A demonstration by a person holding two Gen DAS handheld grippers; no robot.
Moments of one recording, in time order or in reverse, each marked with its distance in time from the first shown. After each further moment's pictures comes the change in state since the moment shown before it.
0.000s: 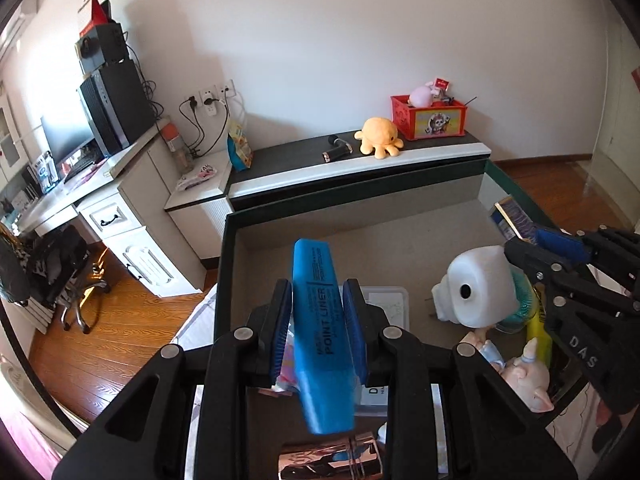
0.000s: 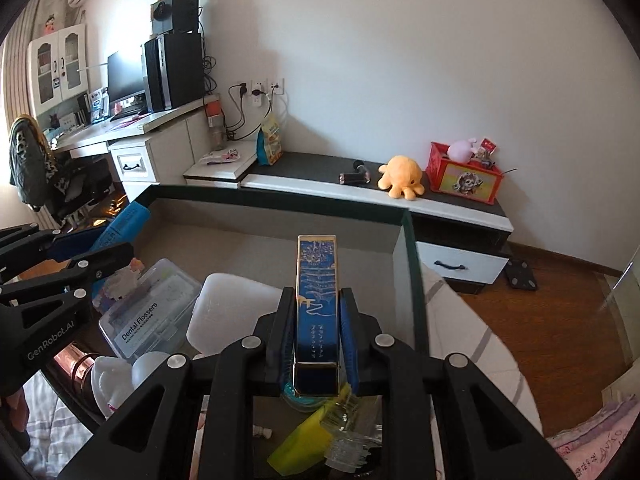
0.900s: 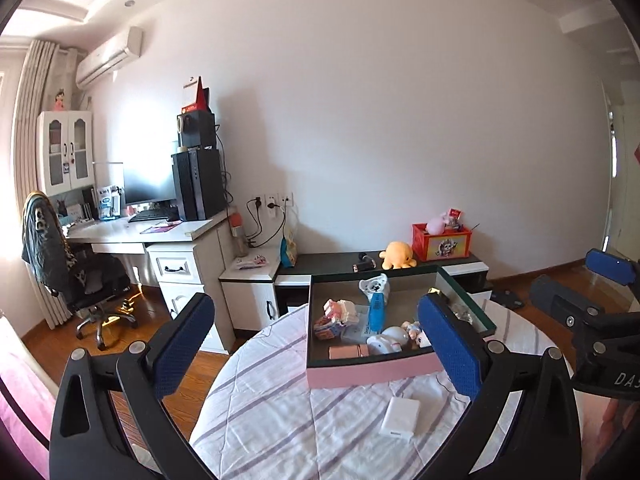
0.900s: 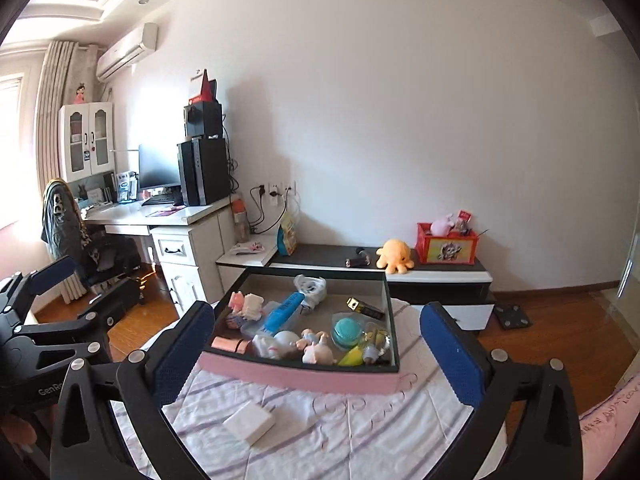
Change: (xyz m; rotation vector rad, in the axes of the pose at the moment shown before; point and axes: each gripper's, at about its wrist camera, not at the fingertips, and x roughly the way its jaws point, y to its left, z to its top) left arm -0.278 0.021 -0.119 -0.192 -0.466 0.093; right arm -0.256 0.051 -0.064 0.055 -0.373 -0.008
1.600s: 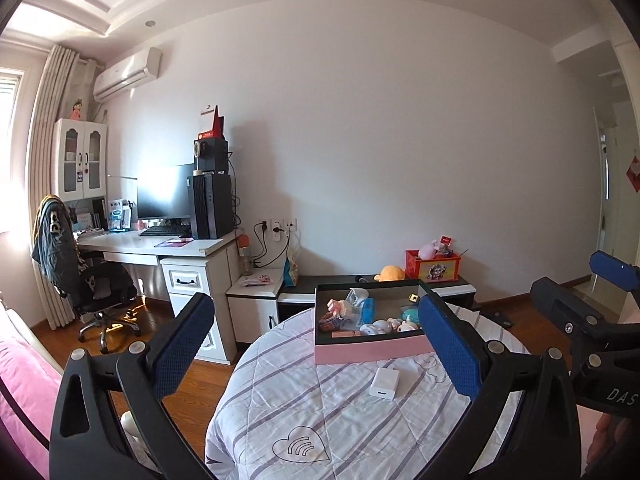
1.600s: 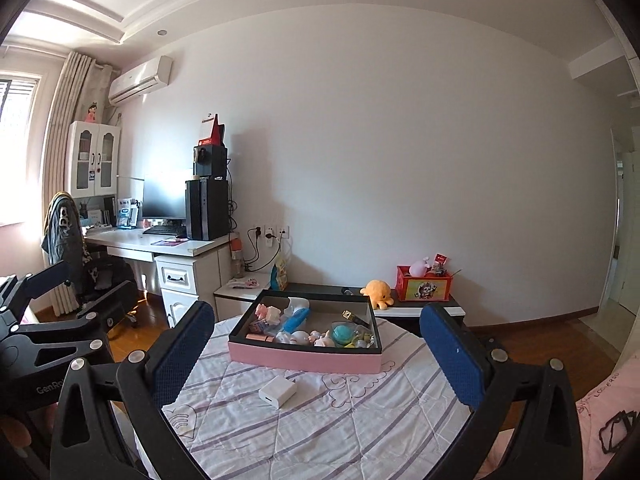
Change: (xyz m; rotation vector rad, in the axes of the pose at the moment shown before) left arm -0.123 0.015 -0.020 -0.020 -0.113 0.000; right arm -0.142 0.046 -0.027 -0.038 -0.166 -0.061
